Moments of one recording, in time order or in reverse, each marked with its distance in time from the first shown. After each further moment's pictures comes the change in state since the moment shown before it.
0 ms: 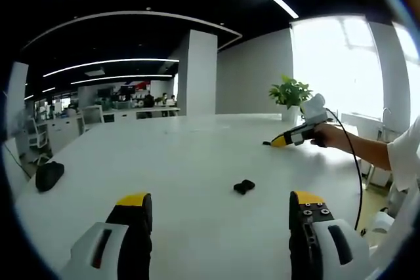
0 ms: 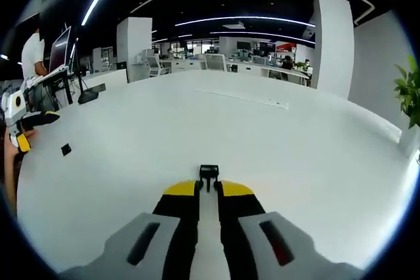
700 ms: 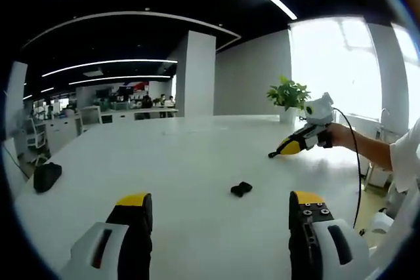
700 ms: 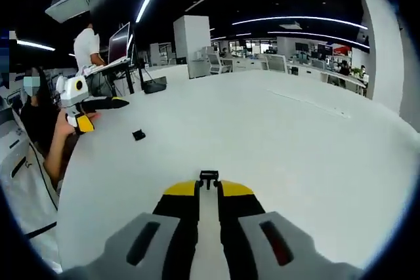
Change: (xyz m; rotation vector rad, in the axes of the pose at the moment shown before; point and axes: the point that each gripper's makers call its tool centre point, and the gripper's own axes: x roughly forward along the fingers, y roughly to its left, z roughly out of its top) left arm 0.002 -0.004 0.004 0.000 -0.008 -0.016; right arm -0.033 0.096 -0.008 -0.119 0.035 0.460
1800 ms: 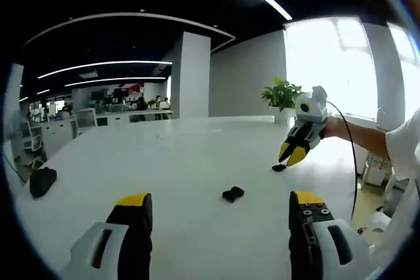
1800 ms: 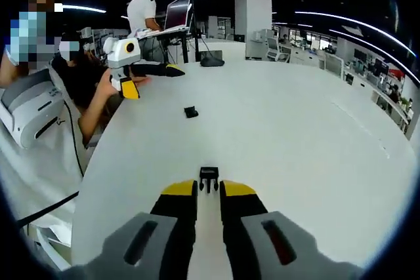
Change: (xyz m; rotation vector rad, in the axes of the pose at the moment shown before) left arm 0.003 -0.012 0.006 0.009 -0.009 -0.032; right arm -0.002 0.040 0.001 -0.238 0.124 0.268
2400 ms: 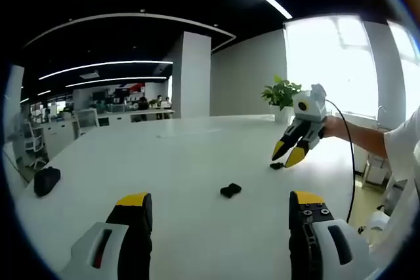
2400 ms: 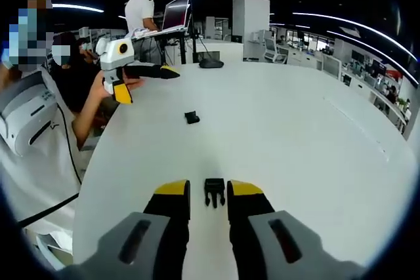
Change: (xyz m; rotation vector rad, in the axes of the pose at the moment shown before) left arm -0.007 -0.003 0.001 0.008 0.008 0.015; right arm 0.009 0.002 0.012 0.004 -0.001 -0.031
